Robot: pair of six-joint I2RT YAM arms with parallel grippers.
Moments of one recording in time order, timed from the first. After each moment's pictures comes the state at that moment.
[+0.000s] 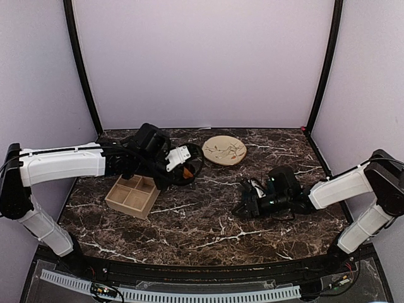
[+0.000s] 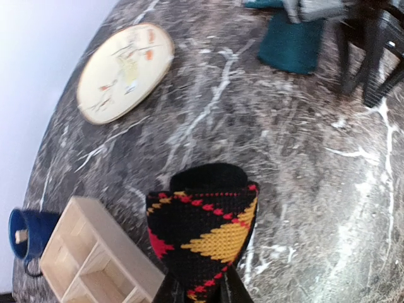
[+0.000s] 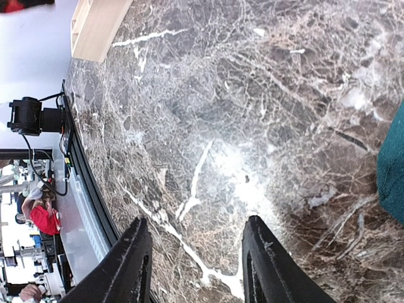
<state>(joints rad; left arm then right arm) -0.89 1.55 1.17 -0.44 -0.07 0.42 0.71 1.51 0.50 0.28 -0.56 0.60</state>
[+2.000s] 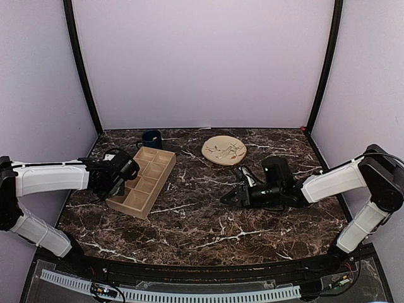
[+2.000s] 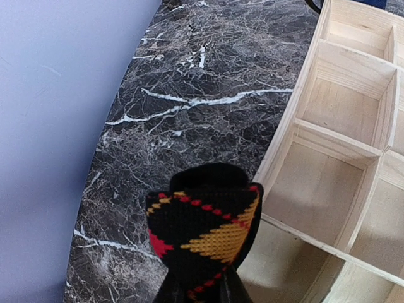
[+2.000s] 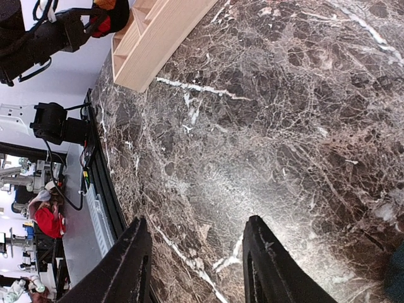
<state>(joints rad) -0.63 1.34 0.78 -0.67 -0.81 -0.64 0.75 1.58 0.62 0.39 -0.58 0.59</state>
